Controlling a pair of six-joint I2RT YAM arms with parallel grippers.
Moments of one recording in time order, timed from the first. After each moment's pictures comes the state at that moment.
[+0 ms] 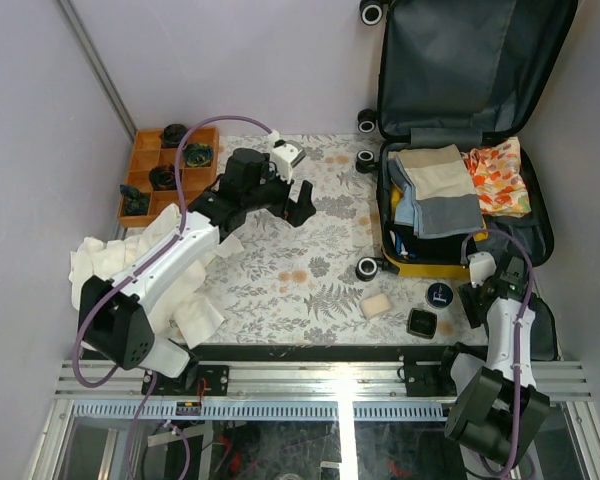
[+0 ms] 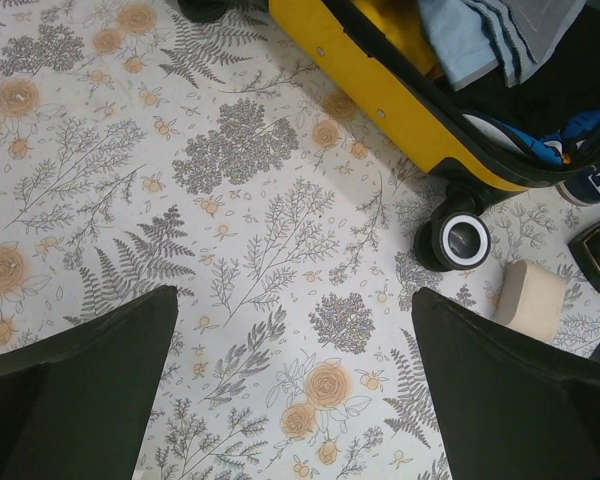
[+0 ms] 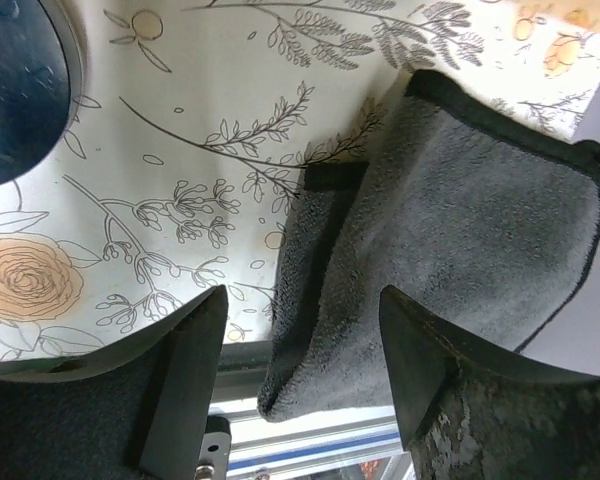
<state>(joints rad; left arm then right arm) -0.51 1.47 1.27 -0.27 0.33 0.01 -0.47 0.89 0.50 -0.74 0.04 -0.72</state>
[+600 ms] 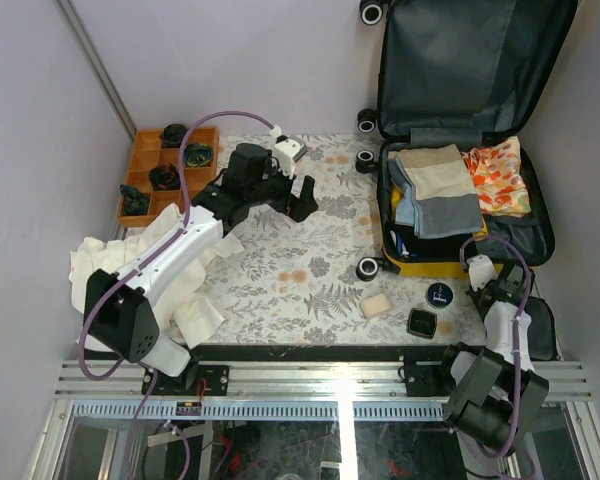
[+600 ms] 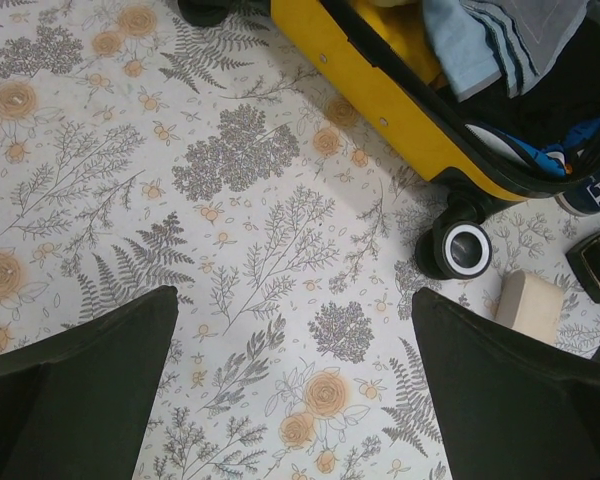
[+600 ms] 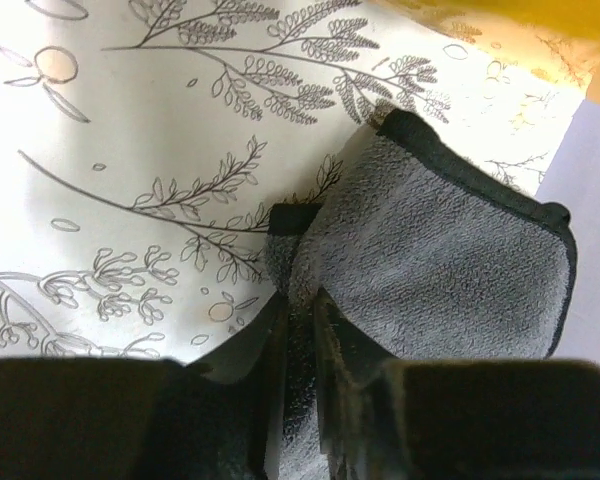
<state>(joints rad) -0.50 1.51 1.32 -0.29 0.33 -0.01 -0.54 0.95 0.36 -0.47 0.02 -0.89</state>
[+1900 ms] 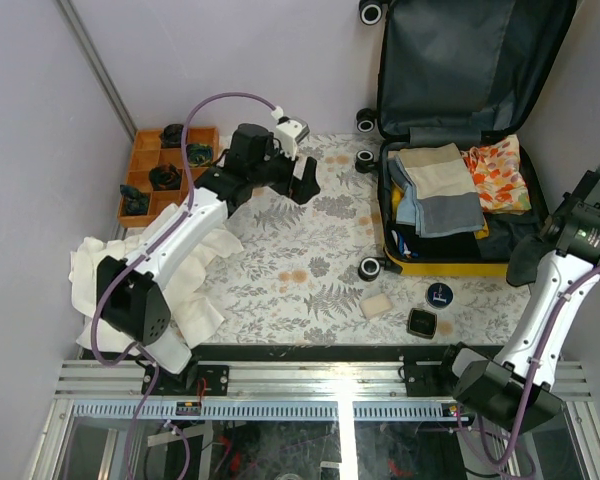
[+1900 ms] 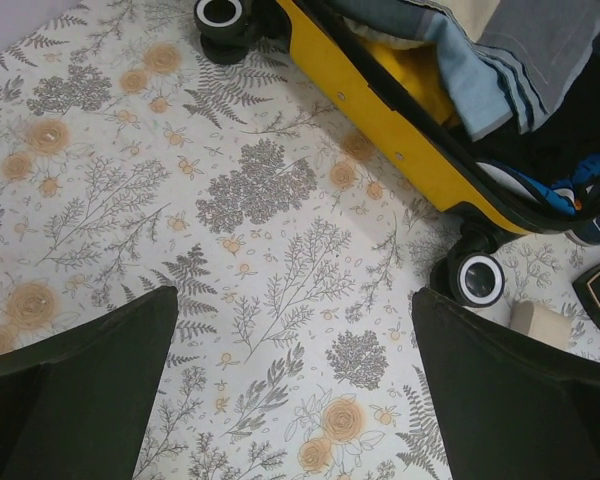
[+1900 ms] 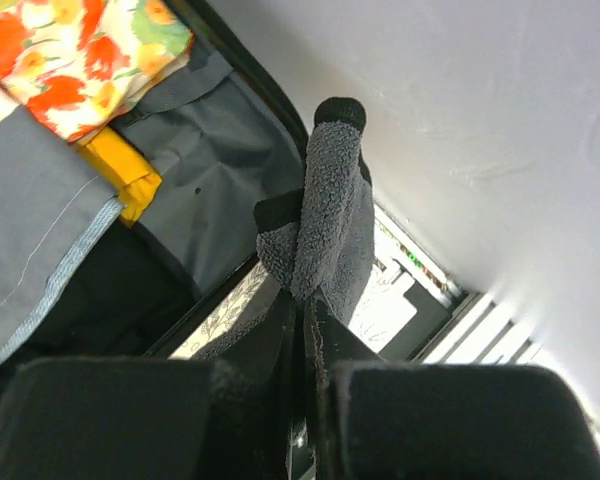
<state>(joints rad) -0.47 1.62 1.49 -0.35 0.35 0.01 -0.56 1.09 1.35 -0.93 0.19 0.04</state>
